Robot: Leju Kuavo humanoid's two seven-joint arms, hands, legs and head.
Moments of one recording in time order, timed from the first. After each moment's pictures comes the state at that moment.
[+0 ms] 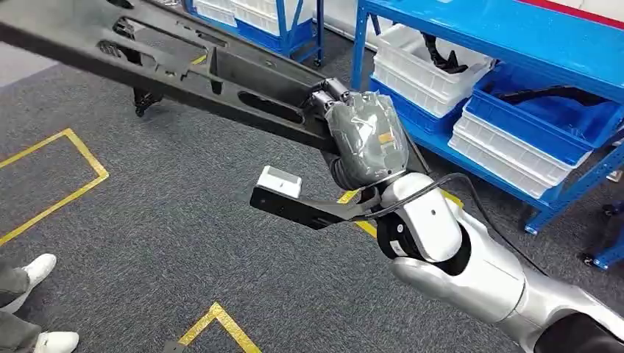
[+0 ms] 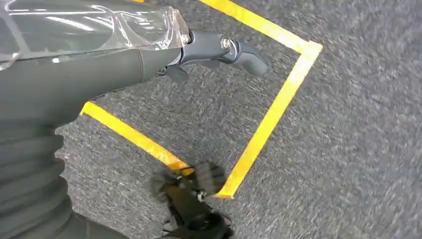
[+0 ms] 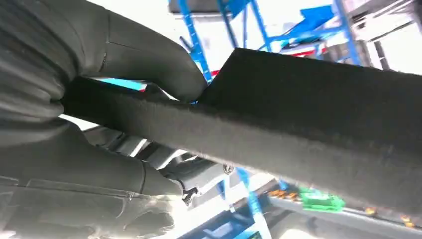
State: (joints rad) left arm -0.16 0.04 -0.79 -0.24 0.71 0.47 -0.32; right arm -0.87 -0.26 0.86 -1.62 0.91 0.15 0.54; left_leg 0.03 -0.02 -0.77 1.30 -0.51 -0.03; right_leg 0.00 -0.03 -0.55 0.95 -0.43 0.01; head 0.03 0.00
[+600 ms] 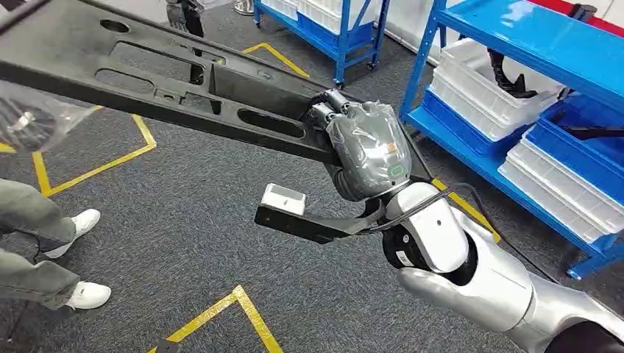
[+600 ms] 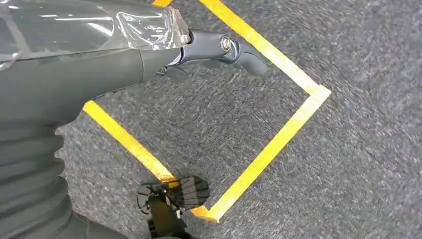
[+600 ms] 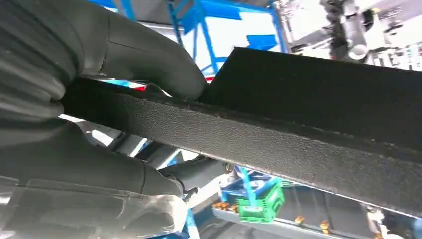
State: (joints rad) left arm -0.15 0.05 -0.76 -0.24 0.72 0.48 -0.41; right arm -0.86 -0.28 0.88 -1.66 0.91 0.16 0.52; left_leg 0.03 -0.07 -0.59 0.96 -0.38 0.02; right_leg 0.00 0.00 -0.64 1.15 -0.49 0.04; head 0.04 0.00
